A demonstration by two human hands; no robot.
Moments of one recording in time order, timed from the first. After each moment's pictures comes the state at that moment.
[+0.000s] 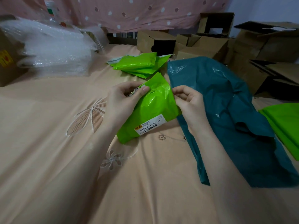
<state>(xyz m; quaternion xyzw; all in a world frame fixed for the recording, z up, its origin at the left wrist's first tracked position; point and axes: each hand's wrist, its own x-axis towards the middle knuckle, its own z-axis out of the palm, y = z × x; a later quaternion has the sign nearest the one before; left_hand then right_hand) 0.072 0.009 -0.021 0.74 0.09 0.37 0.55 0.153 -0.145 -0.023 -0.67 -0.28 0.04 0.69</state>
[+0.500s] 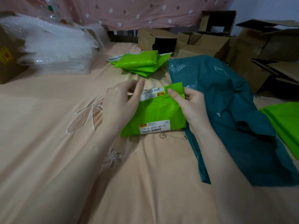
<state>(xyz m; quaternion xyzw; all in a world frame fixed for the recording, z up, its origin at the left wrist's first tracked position) 0.067 0.010 -0.024 0.85 0.14 0.41 0.31 0.155 -0.146 -0.025 -0.68 -0.24 0.04 0.69</state>
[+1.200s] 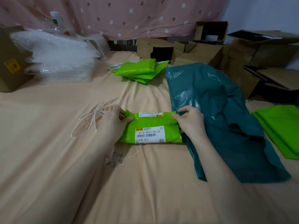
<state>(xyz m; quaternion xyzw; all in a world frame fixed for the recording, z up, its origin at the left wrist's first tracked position) 0.045 0.030 -0.061 0.89 0.26 0.23 0.30 0.164 -0.160 -0.056 -0.87 -0.14 -0.02 0.48</state>
